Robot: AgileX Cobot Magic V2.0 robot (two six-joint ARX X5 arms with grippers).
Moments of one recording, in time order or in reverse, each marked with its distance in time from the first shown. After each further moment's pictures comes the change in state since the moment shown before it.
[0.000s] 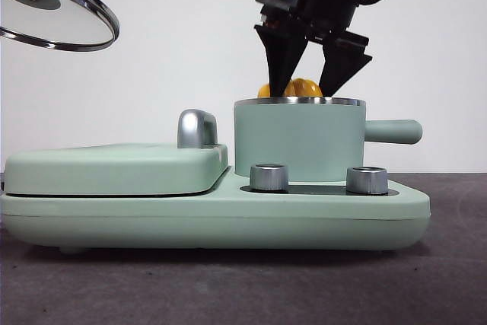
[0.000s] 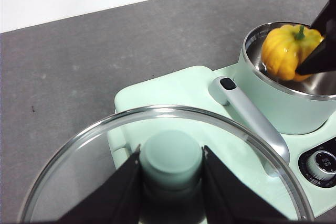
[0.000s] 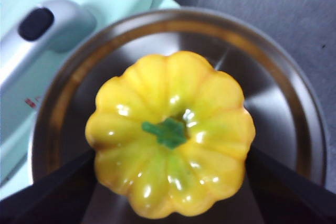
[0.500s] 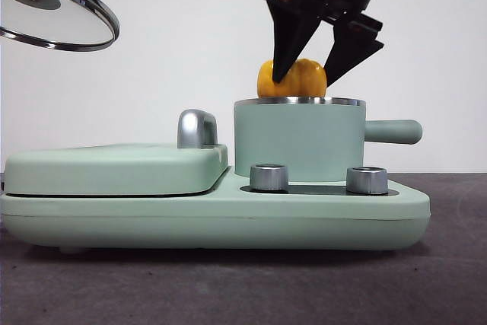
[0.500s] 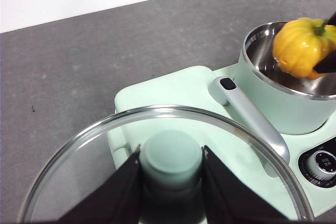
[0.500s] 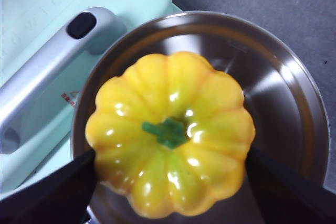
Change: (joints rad) left arm 0.000 0.000 0.000 0.000 0.000 0.000; right arm 0.001 -0.160 -0.181 0.151 -0.053 0.000
